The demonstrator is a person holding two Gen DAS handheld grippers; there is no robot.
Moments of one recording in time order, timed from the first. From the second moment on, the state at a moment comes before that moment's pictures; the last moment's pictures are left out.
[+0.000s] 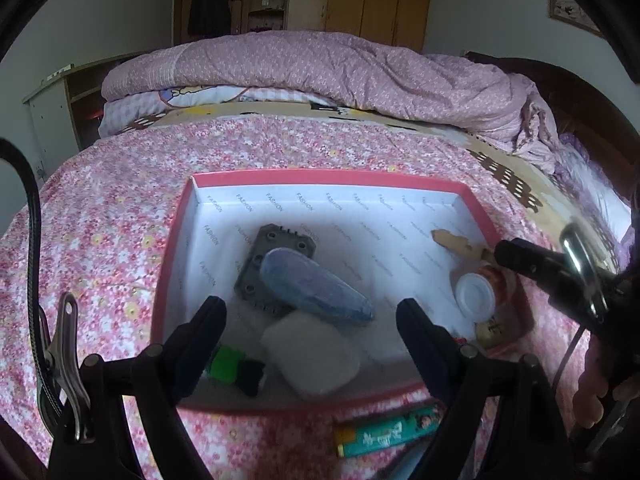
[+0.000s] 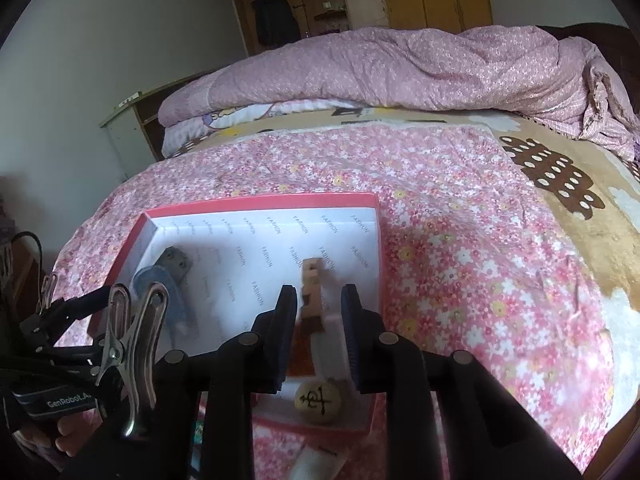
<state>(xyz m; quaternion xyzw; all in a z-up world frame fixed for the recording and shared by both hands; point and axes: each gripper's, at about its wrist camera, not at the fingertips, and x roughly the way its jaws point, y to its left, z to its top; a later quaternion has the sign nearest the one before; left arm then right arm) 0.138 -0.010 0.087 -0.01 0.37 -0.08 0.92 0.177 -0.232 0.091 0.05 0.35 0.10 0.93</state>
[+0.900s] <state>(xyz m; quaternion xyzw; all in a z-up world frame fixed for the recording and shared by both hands) 0.063 -0.005 0.075 0.00 0.38 -0.08 0.92 0.064 -0.203 0.053 0.04 0.39 0.15 0.91</state>
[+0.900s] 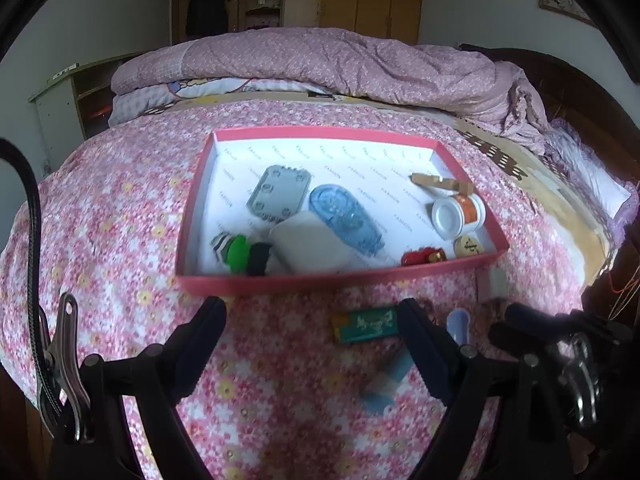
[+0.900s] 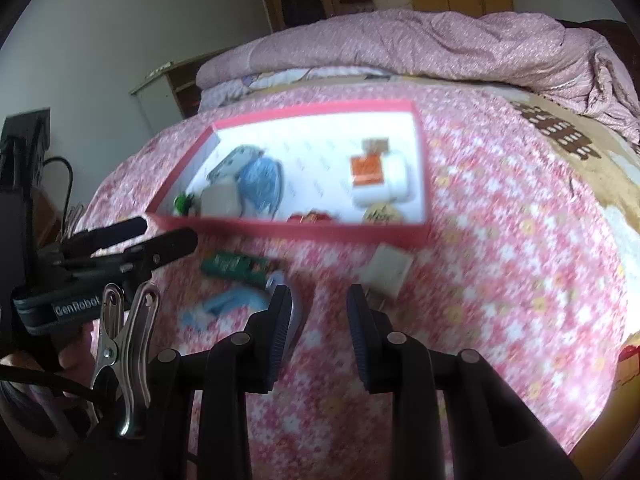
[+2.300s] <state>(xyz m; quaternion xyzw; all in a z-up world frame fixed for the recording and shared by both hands) 0.079 -0.065 0.036 0.01 0.42 -0.11 0.90 0.024 -0.227 0.016 0.06 0.40 0.13 0.90</state>
